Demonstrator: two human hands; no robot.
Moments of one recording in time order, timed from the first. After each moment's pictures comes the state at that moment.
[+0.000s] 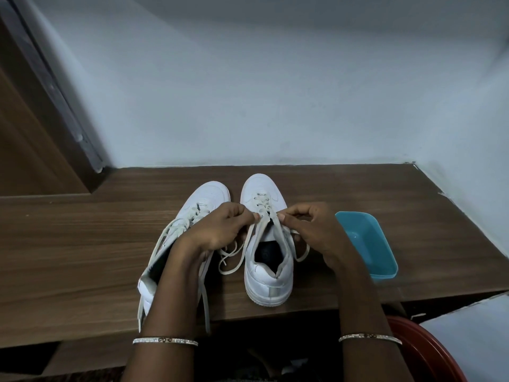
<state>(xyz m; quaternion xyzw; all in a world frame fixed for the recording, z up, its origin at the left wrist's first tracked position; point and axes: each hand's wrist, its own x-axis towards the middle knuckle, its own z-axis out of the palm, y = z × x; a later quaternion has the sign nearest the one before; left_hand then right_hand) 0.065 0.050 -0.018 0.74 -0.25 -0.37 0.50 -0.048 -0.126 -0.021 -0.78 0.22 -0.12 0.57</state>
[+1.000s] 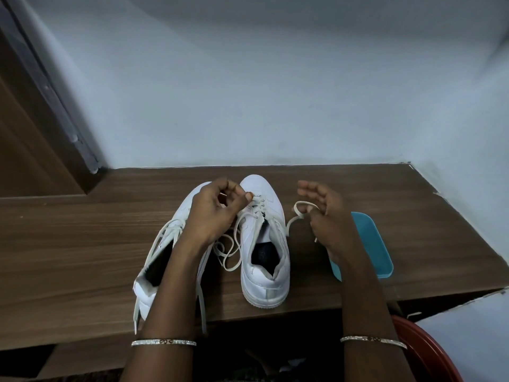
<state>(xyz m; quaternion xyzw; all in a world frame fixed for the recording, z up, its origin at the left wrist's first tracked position) 0.066 0.042 -0.017 0.76 -0.24 -0.07 0.60 -0.052 -0.141 -0.015 -0.77 0.24 -0.21 0.55</state>
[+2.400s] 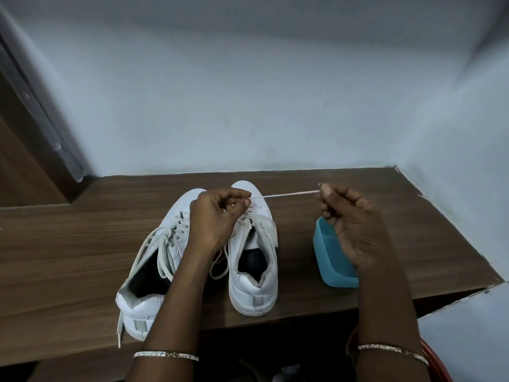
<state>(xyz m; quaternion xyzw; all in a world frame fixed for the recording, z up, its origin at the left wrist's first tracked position) 0.054 0.016 -0.019 0.76 -0.22 -0.03 0.62 -0.085 -0.166 0.017 -0.54 0.21 -0.27 0.77</state>
